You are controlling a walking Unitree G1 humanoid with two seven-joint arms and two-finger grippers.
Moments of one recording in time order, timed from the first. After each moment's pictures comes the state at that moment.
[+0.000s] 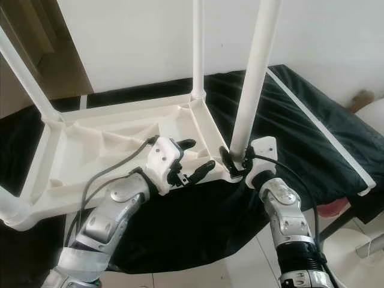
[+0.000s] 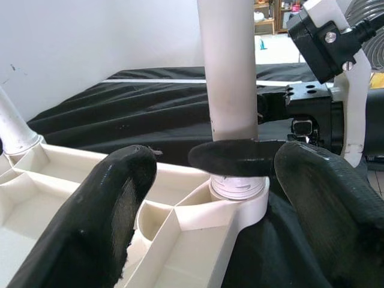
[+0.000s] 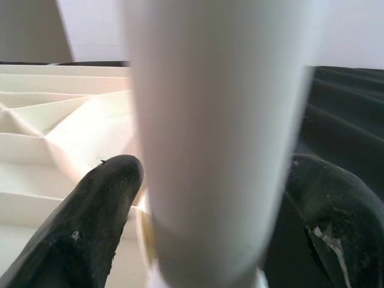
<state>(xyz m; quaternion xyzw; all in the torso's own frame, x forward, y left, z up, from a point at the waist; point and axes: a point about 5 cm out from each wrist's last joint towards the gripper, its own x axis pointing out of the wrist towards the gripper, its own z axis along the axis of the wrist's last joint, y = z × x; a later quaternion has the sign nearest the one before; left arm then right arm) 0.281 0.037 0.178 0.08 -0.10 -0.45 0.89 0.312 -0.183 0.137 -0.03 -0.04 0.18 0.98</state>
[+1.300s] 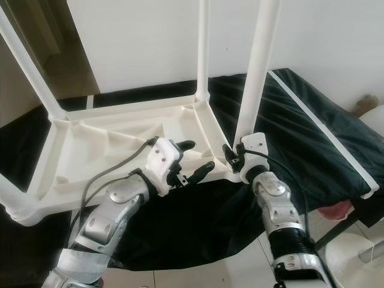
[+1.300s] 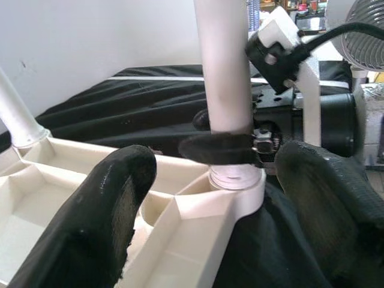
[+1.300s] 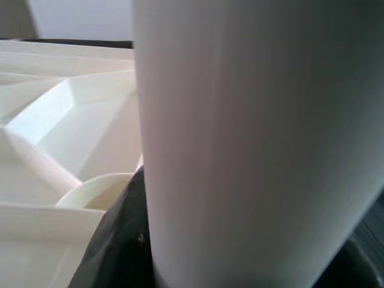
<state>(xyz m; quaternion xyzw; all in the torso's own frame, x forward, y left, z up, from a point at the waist) 0.279 0.037 0.174 0.08 -0.09 -0.45 0.89 0.330 -0.177 0.128 -0.05 0.01 0.09 0.99</state>
